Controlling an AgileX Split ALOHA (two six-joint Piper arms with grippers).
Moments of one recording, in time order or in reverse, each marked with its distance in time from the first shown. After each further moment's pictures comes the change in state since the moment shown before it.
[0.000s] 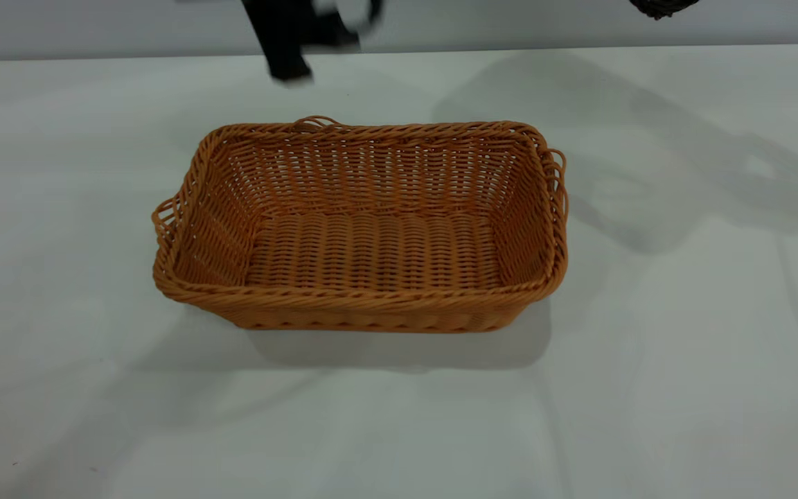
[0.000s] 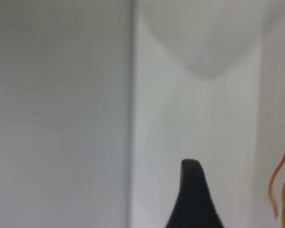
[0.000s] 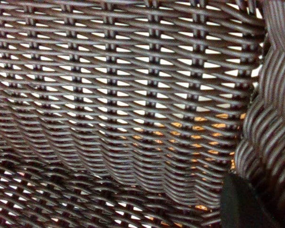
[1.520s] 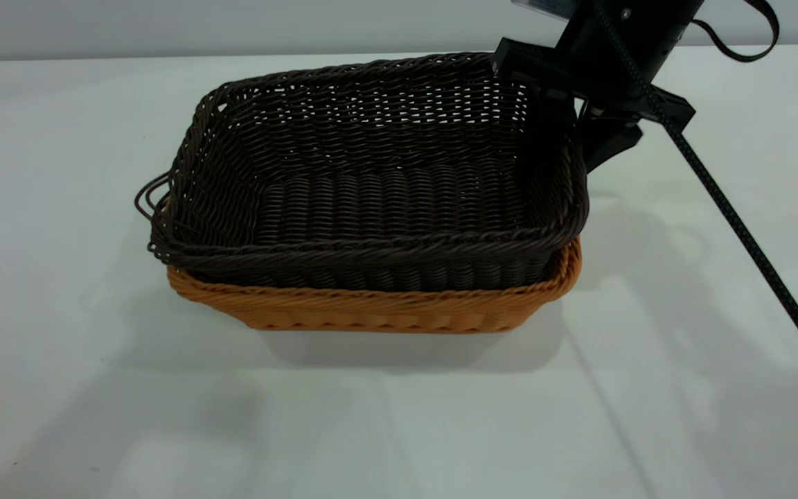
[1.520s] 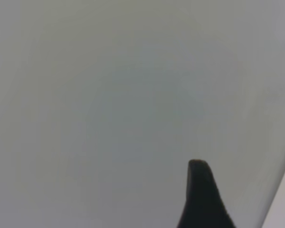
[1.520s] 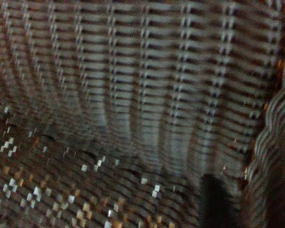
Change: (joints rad) left arm -0.008 -0.720 0.092 0.000 0.103 -0.212; right arm 0.543 0.133 -0.005 -0.524 -0.180 0.116
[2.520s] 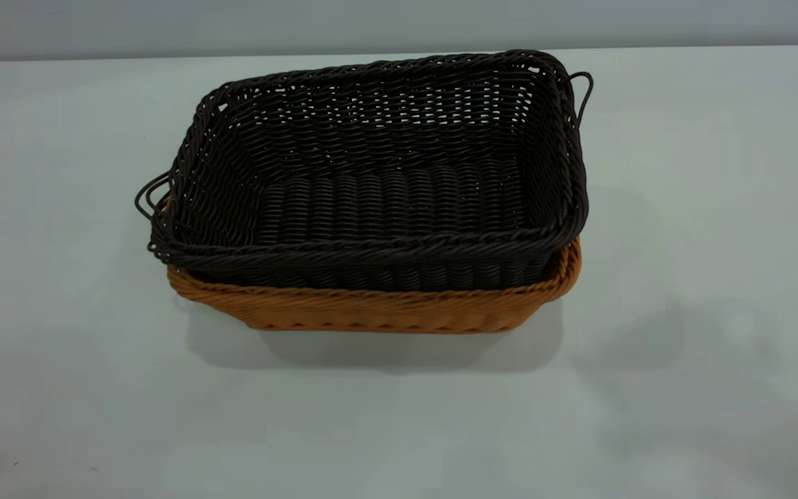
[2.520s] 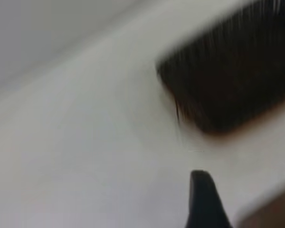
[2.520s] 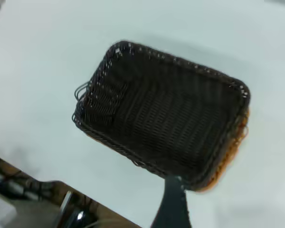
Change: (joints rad) left arm 0.000 -0.446 0.000 -0.030 1.141 -0.653; right arm 0.000 -1.051 0.013 -0.215 0.288 0.022
